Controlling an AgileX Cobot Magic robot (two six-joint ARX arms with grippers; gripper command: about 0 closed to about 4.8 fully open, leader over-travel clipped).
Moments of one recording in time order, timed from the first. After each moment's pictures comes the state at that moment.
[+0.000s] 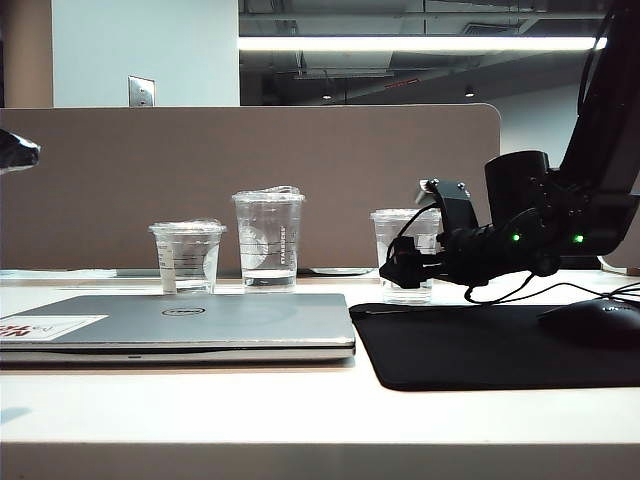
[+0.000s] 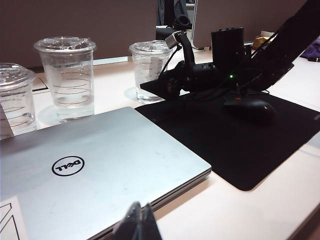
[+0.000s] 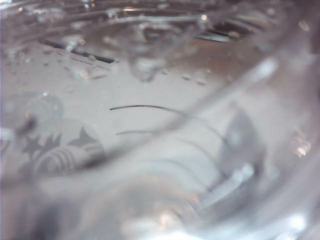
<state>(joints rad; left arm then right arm) -0.60 0.00 0.00 -0.03 0.07 -0.02 0.18 2.28 1.26 0.81 -0.34 -0.06</state>
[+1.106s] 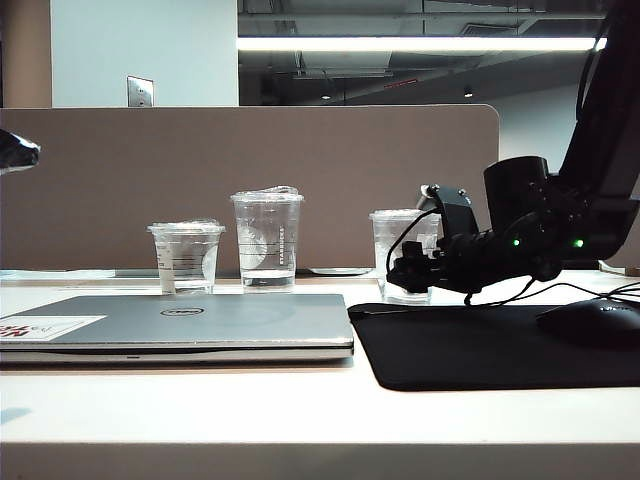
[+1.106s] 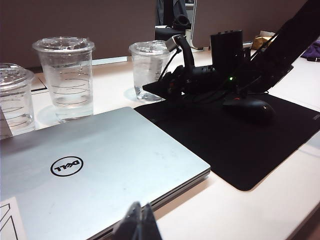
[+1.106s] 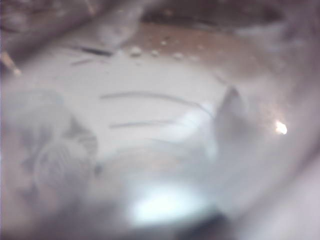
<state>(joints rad) -0.60 0.00 0.00 -0.03 0.07 -0.02 0.18 2.28 1.26 0.81 -0.34 -0.02</state>
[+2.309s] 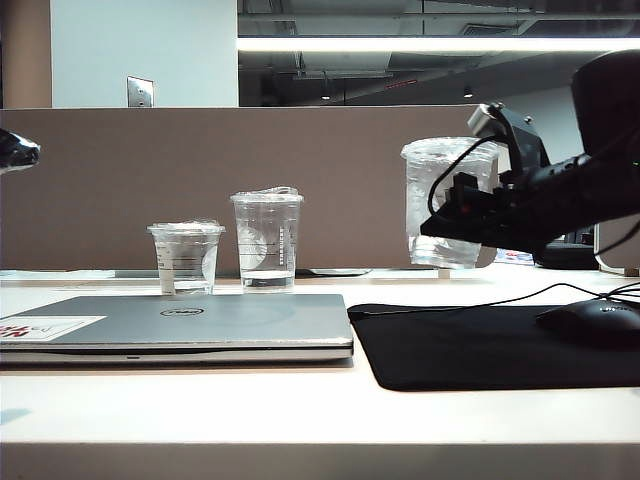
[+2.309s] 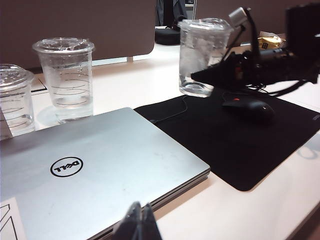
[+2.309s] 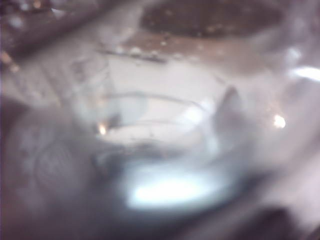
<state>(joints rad) -0.60 0.00 0.00 -0.03 0.07 -0.02 0.19 1.78 0.68 0.90 -0.39 0.04</state>
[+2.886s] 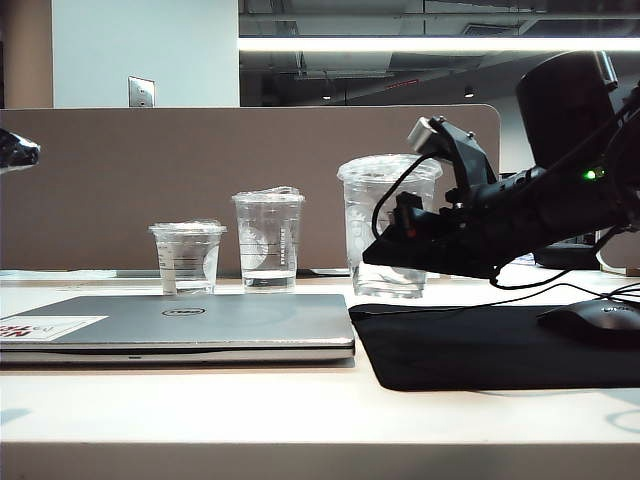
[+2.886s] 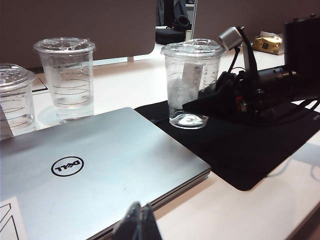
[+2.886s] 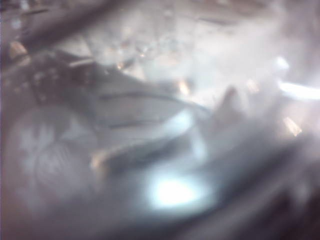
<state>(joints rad) -0.60 0.00 0.00 -0.03 0.07 -0.02 0.37 1.77 0.63 0.87 -0.32 0.02</state>
